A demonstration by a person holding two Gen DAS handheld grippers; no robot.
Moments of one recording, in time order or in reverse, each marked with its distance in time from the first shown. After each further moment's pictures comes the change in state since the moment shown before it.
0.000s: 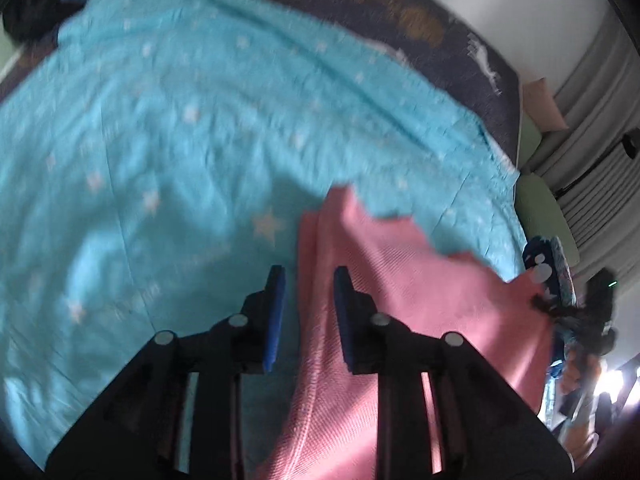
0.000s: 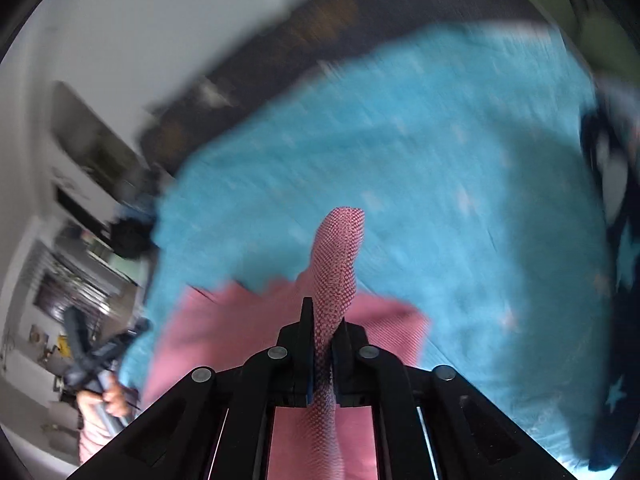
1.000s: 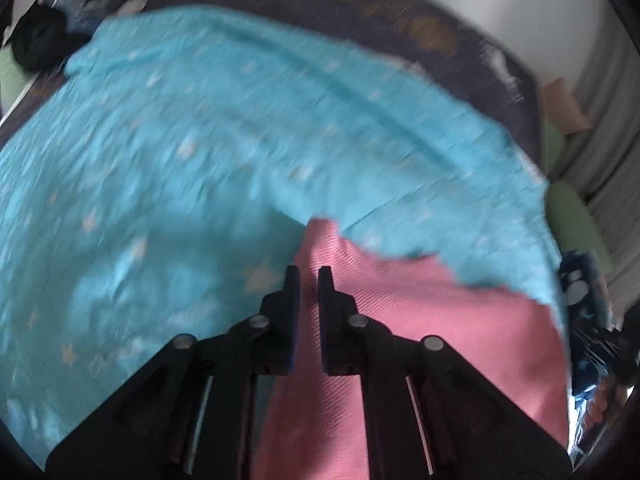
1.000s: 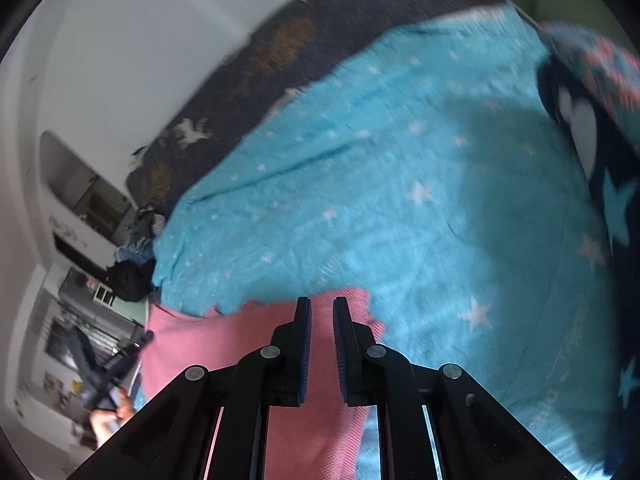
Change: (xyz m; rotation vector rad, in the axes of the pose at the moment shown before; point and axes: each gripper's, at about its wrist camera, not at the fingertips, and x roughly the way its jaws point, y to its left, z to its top) left arm 0.026 -0.020 0.014 0.031 -0.094 0.129; right arm -0.019 -0.026 -0.009 0.058 -0.171 0.041
